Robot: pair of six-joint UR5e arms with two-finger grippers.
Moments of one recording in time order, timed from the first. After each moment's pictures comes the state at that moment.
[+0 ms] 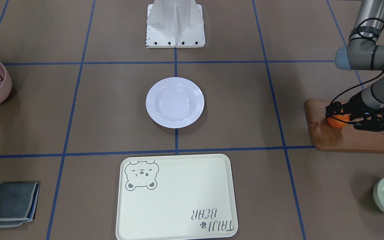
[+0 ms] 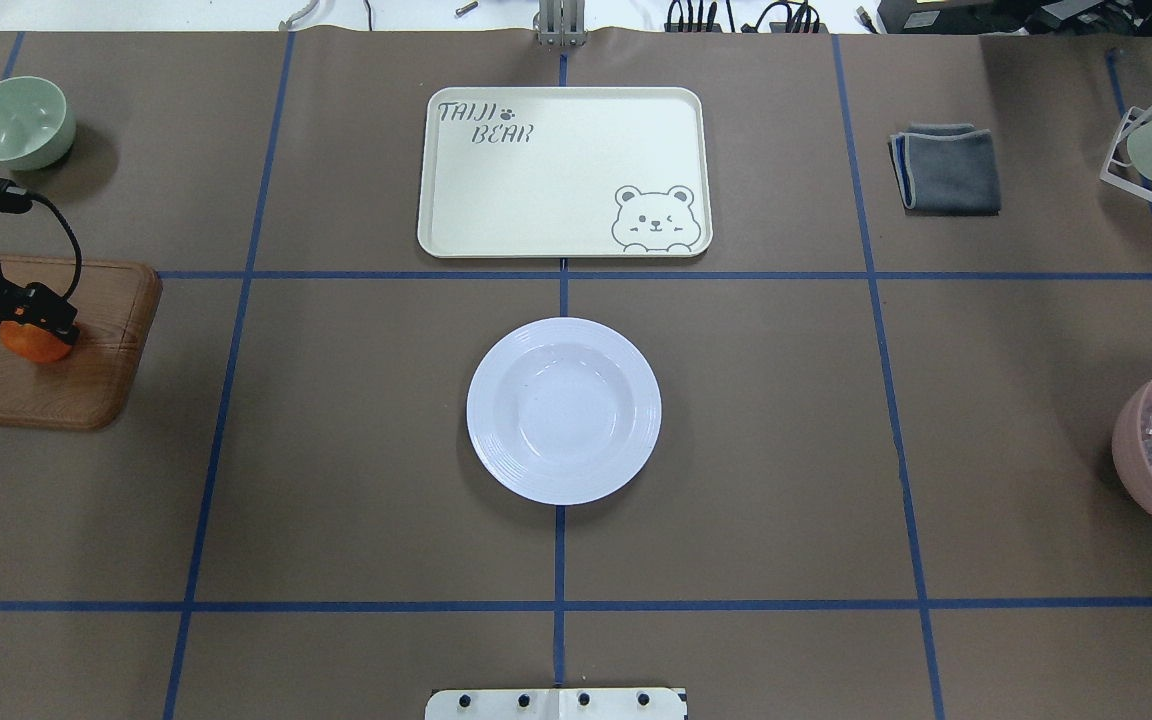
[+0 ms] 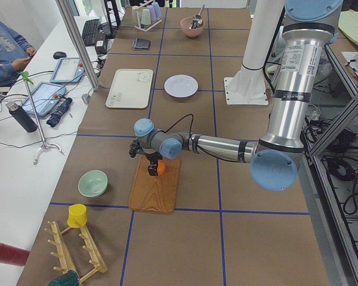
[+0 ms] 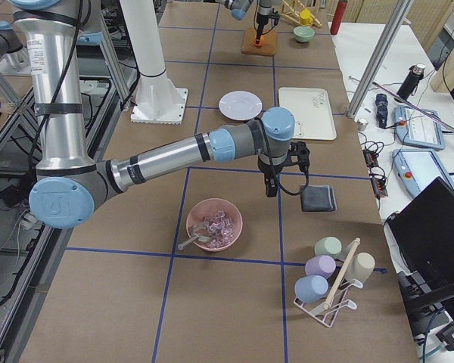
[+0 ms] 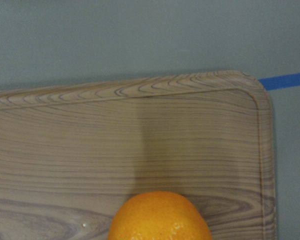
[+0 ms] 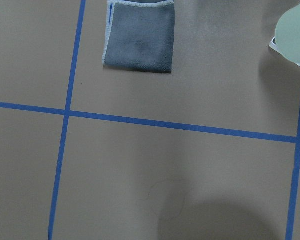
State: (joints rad) left arm -1.06 -1.71 -1.49 -1.88 -2.28 -0.46; right arm 1.43 -1.51 1.86 -1.65 2.47 0.18
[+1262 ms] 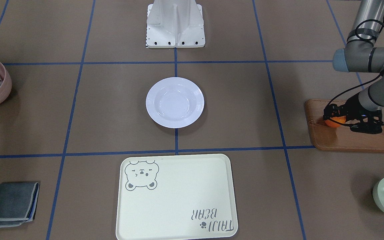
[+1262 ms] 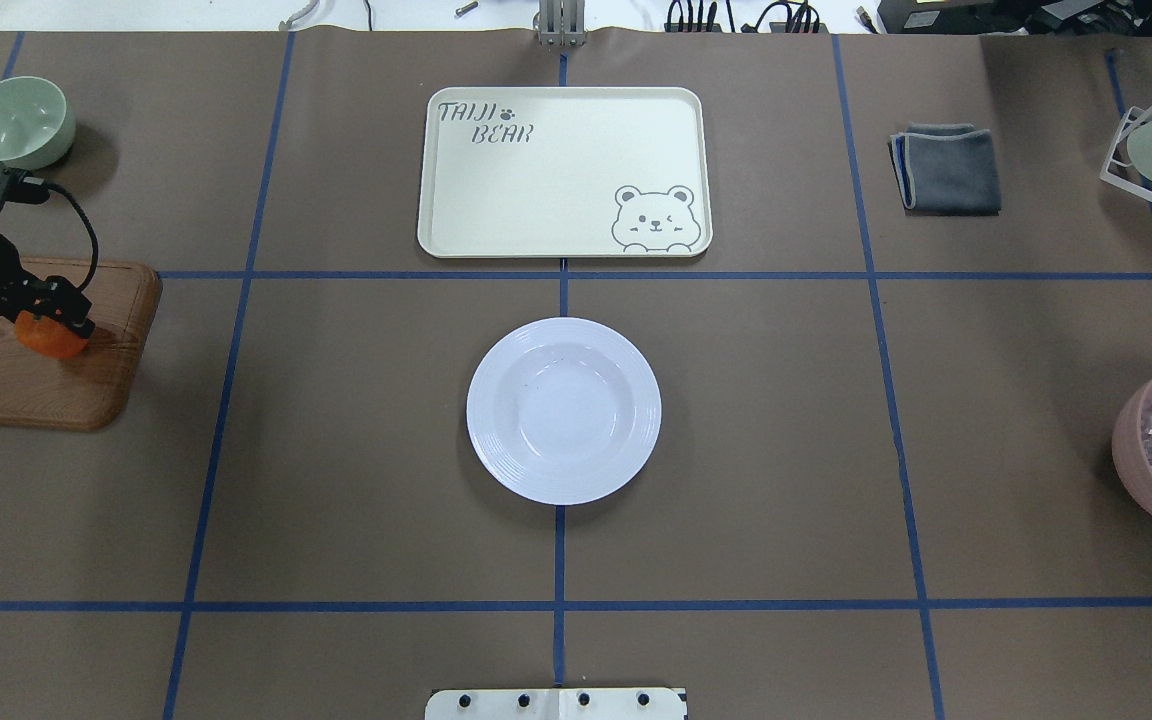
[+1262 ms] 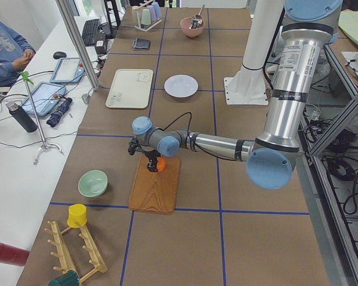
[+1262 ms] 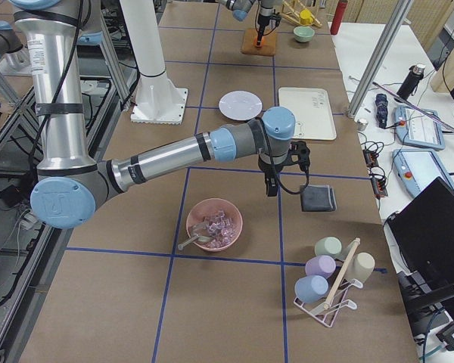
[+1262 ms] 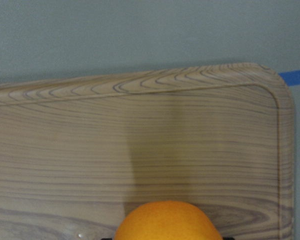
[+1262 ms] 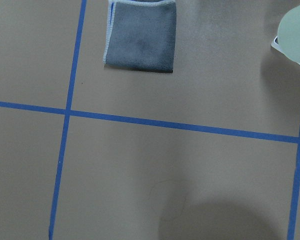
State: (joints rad) left arm -1.06 -1.74 -1.50 -1.86 -2.33 -0.49; right arm 1.43 -1.51 1.86 -1.65 2.47 0.18
